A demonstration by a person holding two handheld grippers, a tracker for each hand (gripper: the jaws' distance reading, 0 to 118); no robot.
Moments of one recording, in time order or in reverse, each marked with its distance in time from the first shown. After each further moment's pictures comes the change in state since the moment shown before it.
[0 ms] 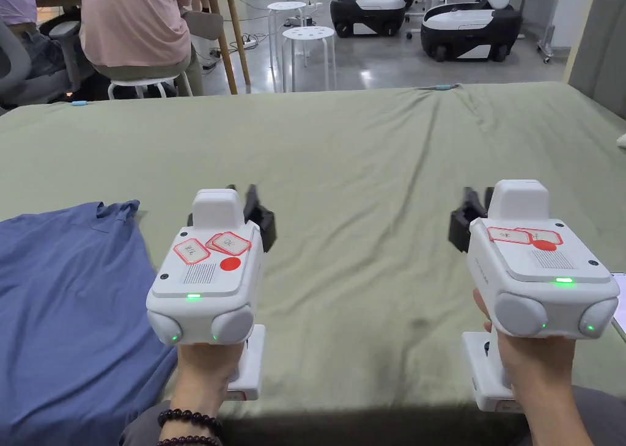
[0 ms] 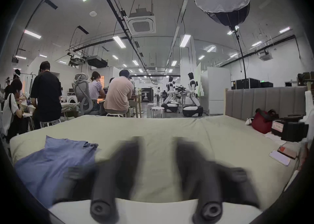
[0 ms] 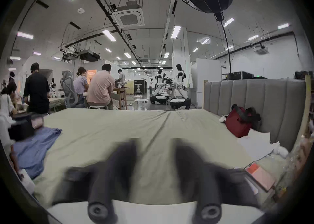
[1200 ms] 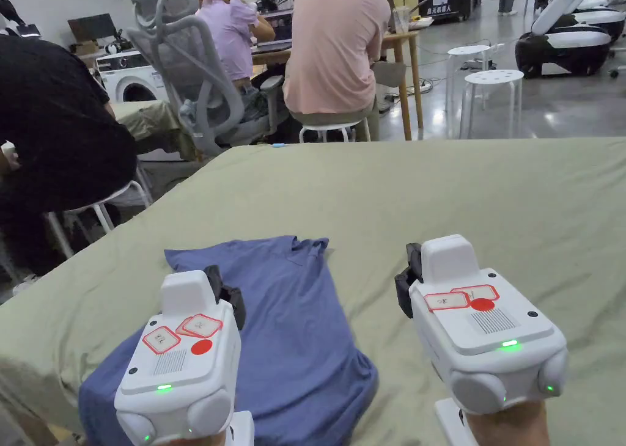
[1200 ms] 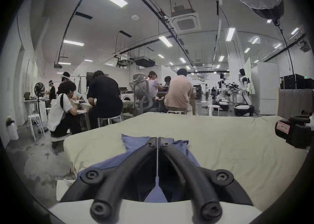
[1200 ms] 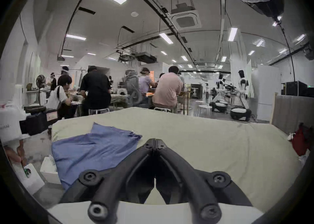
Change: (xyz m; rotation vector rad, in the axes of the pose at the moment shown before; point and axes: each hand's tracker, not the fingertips) left arm -0.207 0.017 0.095 -0.048 0.477 -0.001; right arm -0.253 0.030 -0.003 0.052 0.612 0.079
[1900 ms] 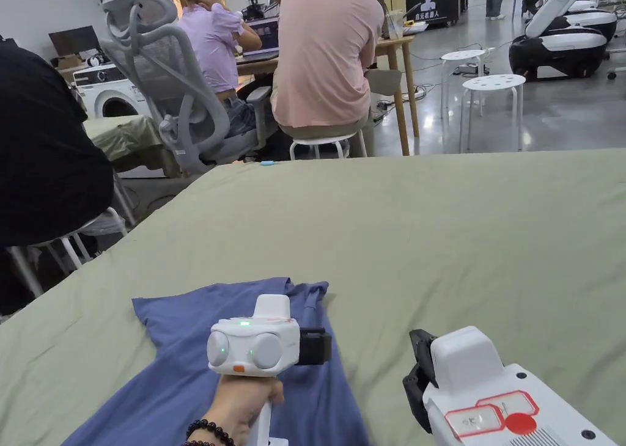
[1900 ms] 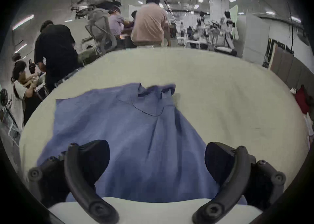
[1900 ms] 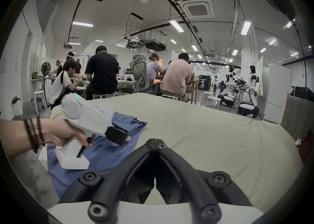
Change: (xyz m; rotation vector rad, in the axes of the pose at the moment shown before) left arm 0.069 -0.095 -0.304 -0.672 -0.283 -0.139; right arm 0.009 -0.030 -0.077 -0.122 0.070 0.053
